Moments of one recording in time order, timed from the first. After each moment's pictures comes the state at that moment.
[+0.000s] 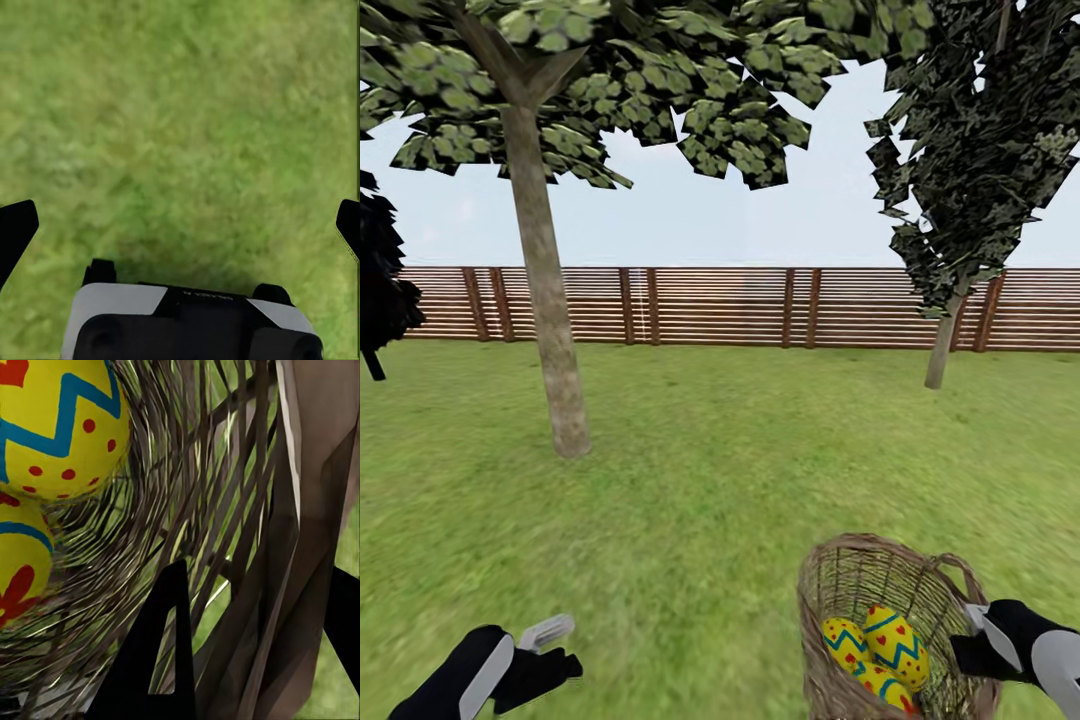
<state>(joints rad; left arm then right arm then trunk) -0.42 0.22 -0.05 -0.63 0.48 0.79 -0.04 -0.78 -0.37 0.22 0.03 -0.20 0.45 0.14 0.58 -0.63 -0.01</state>
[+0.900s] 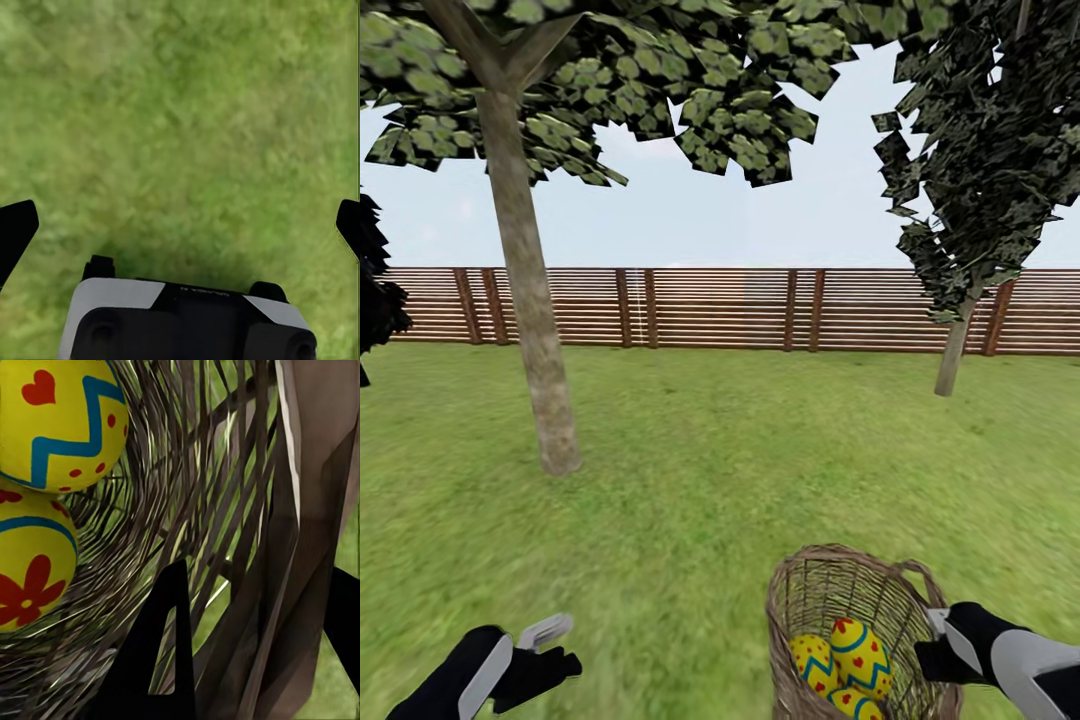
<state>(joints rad) -0.42 0.22 -0.05 -0.63 0.49 0.78 -0.03 -0.78 -0.26 0.27 0.06 -0.19 0.45 0.14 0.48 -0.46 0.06</state>
